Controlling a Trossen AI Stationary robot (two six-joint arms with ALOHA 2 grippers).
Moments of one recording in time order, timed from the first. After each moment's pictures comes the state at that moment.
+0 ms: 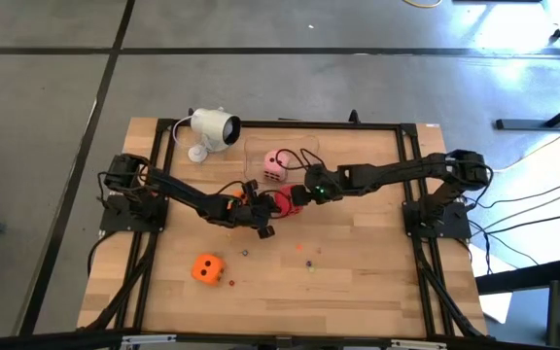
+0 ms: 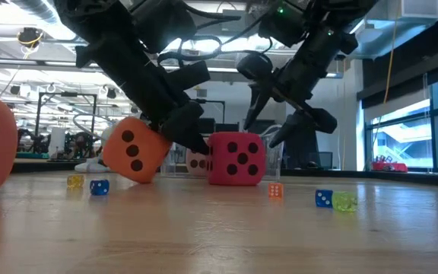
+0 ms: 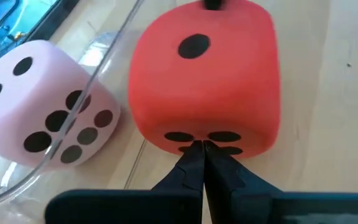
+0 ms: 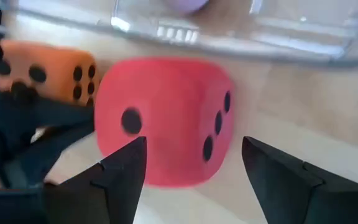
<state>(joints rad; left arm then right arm) -0.09 1.73 0.86 0.08 -0.58 -0.19 -0.06 1.64 0.99 -0.31 0.07 1.21</state>
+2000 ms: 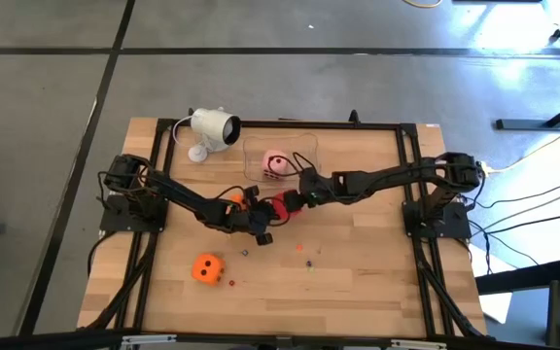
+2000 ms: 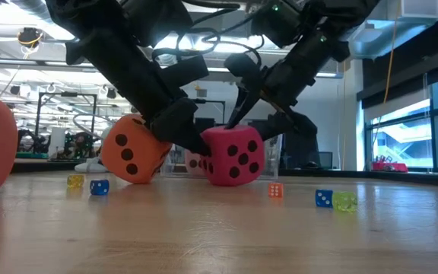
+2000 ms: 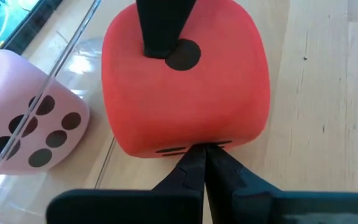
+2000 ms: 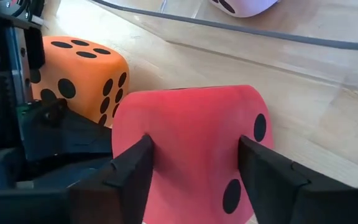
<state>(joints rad) -0.11 1.73 0.85 0.14 -0.59 -0.16 0.04 1.73 0.99 -0.12 0.11 1.11</state>
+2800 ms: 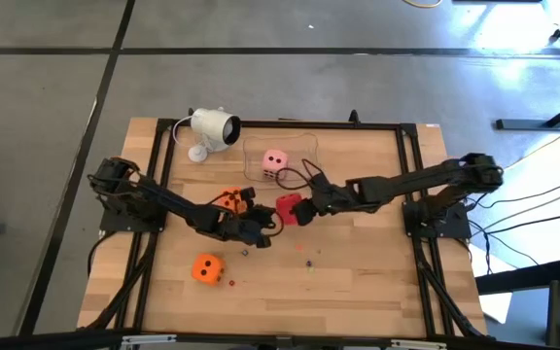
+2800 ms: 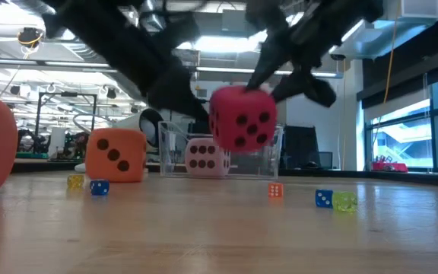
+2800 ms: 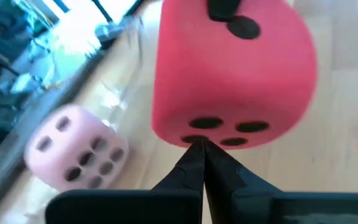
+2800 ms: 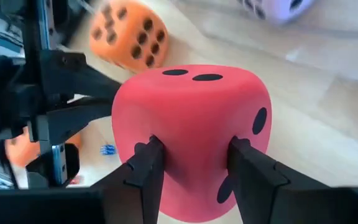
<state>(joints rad) -0.25 1.60 0.86 0.13 -0.75 -0.09 0.13 1.52 0.99 -0.26 0.25 1.05</state>
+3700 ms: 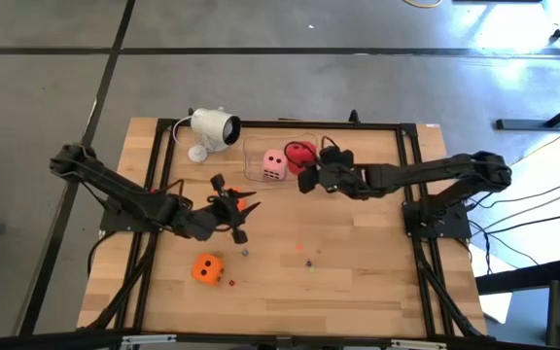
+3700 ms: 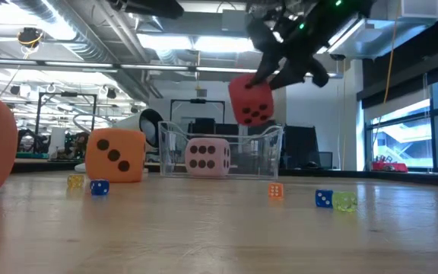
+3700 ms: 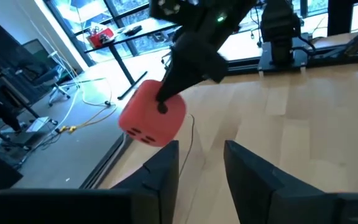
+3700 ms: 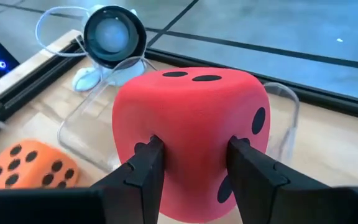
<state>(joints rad) -0.37 1.19 0.86 -0.01 -0.91 -0.01 0.01 1.49 0.99 -0.20 0.70 0.75</state>
